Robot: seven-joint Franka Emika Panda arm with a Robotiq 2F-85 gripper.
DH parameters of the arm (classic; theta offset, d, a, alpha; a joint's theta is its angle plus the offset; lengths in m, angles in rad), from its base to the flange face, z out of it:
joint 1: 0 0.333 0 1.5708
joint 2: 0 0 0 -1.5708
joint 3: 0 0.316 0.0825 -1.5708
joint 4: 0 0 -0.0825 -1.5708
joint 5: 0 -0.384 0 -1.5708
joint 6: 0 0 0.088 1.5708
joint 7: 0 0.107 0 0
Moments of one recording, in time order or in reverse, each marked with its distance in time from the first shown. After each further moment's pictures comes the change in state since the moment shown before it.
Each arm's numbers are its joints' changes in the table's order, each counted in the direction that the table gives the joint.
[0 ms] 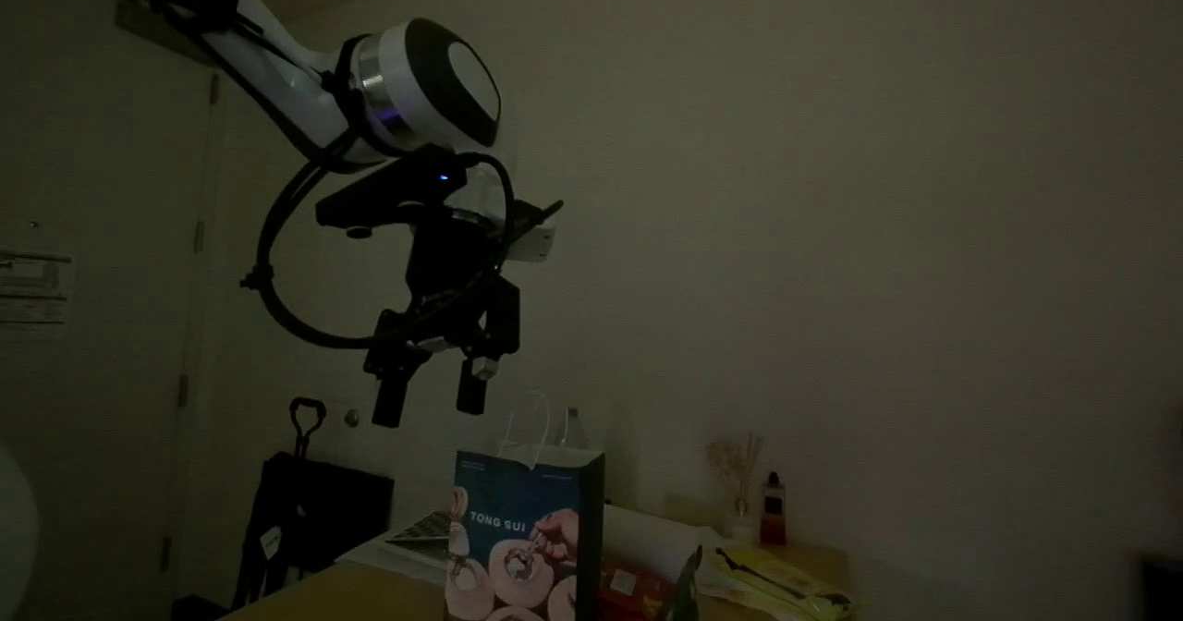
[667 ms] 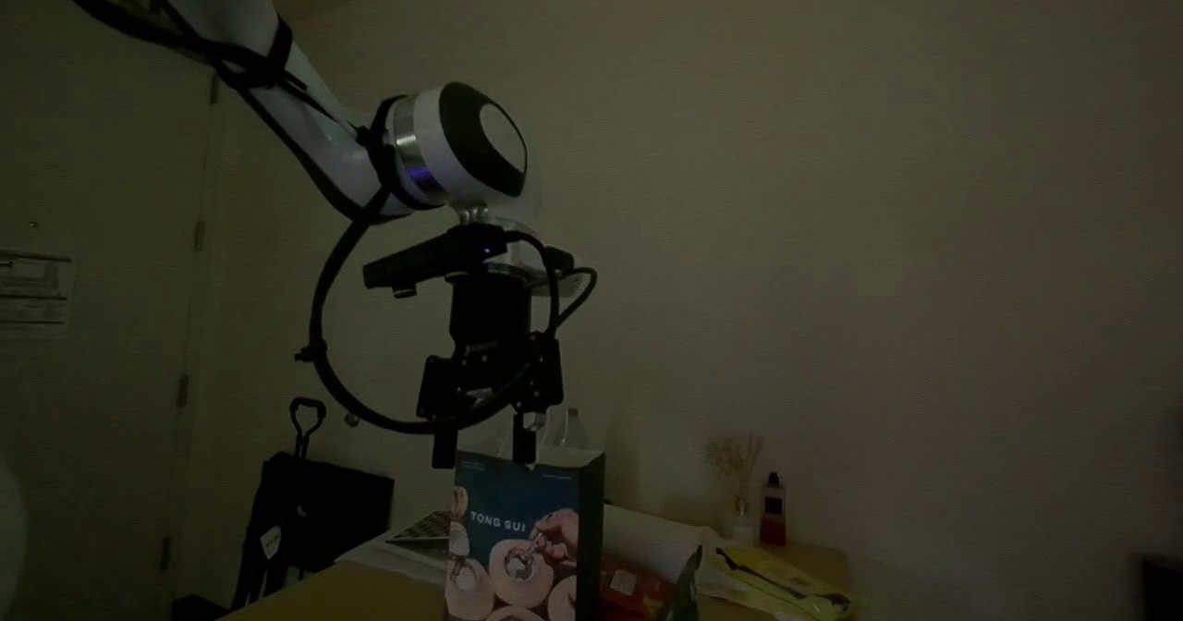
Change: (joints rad) arm -0.022 -0.106 -0.019 0.031 0.027 0.243 0.007
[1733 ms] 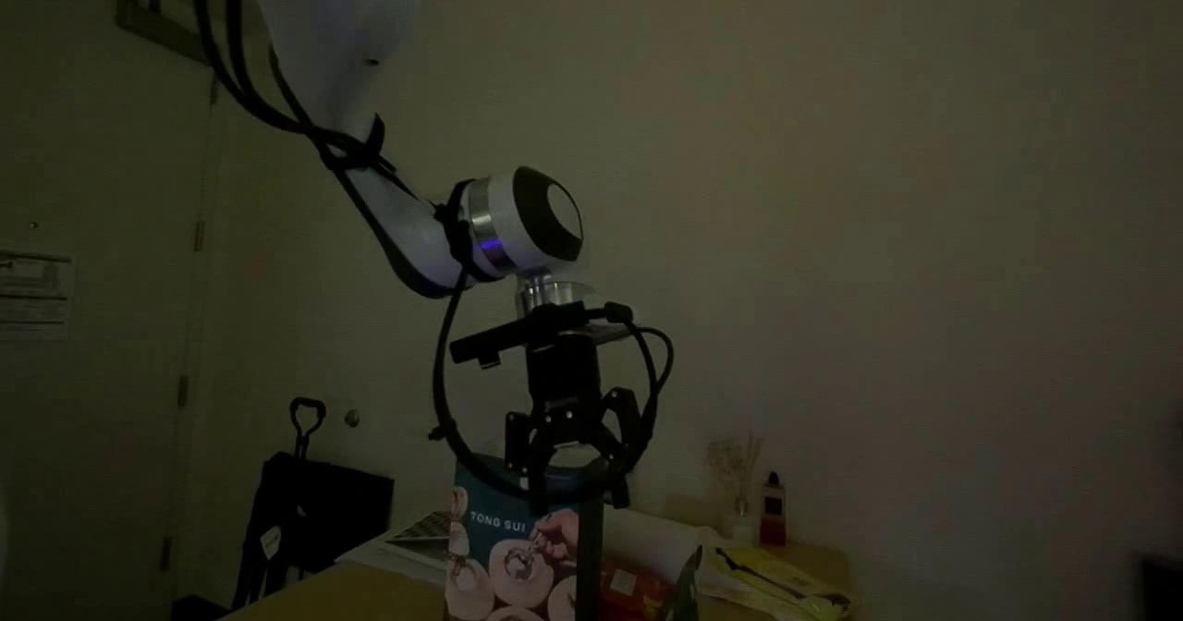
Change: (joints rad) arm -0.037 -0.250 -0.047 -0.069 0.145 0.262 -0.001
